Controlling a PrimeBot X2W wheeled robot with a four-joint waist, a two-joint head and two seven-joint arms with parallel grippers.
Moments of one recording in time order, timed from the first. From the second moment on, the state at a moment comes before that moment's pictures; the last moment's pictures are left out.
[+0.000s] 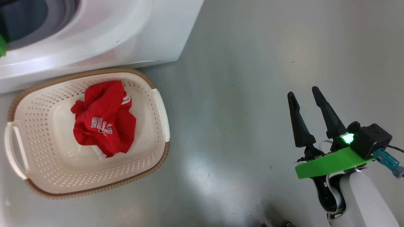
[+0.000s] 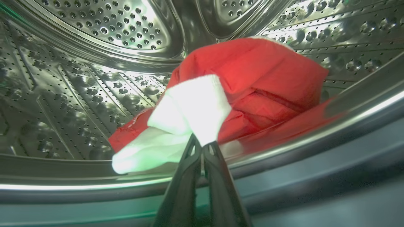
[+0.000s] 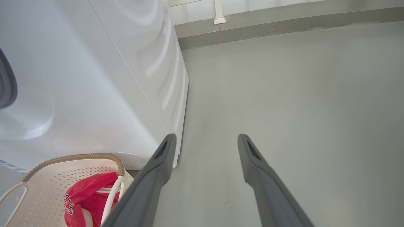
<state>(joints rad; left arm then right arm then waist) -1.38 0.39 -0.37 1.29 -0.41 -0.13 -0.25 -0.27 -0.04 0.08 0.17 0.38 0.13 -0.26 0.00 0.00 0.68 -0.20</state>
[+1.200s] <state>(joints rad) -0.76 0.16 0.11 0.50 -0.30 -0.12 -0.25 -0.22 -0.04 0.00 0.21 0.33 0.13 -0.26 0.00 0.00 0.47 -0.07</state>
